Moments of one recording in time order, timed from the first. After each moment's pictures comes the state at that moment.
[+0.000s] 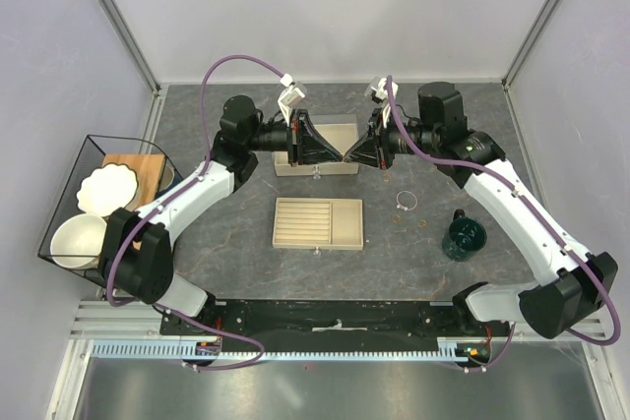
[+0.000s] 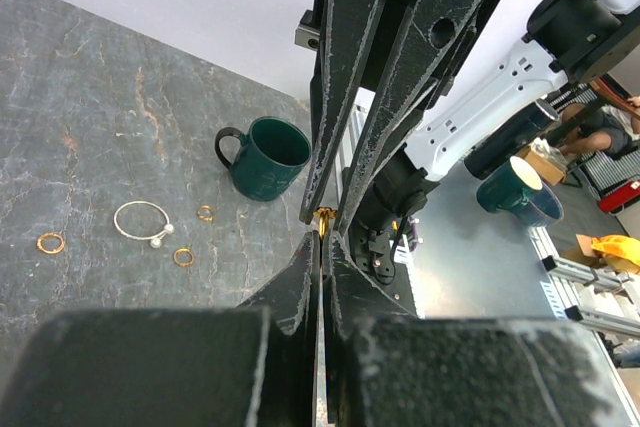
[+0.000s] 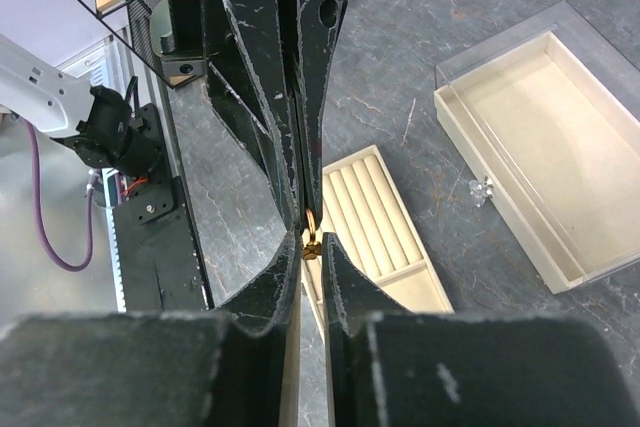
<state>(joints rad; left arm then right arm) -0.46 1.50 1.08 0.51 1.16 -0.55 0.46 1.31 1.35 -0.47 -0.78 -0.02</state>
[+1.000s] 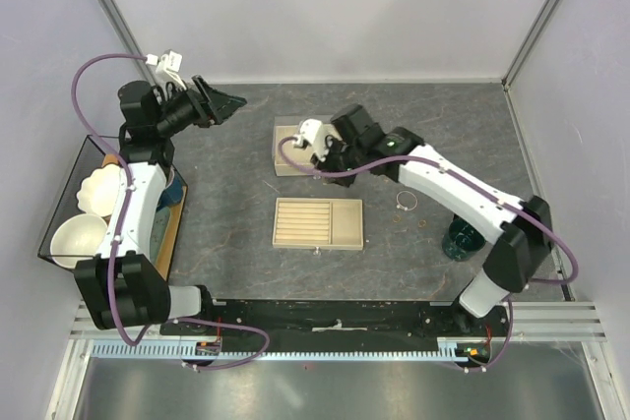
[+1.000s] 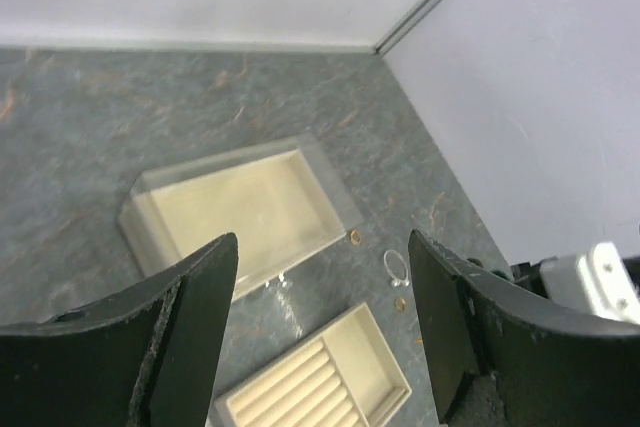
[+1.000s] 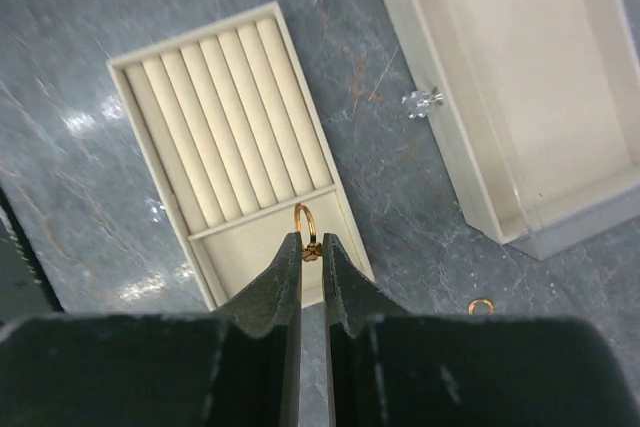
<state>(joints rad) 0.09 1.32 1.16 0.07 0.83 -0.51 0.74 1.60 1.51 -0.71 -0.26 -0.34</state>
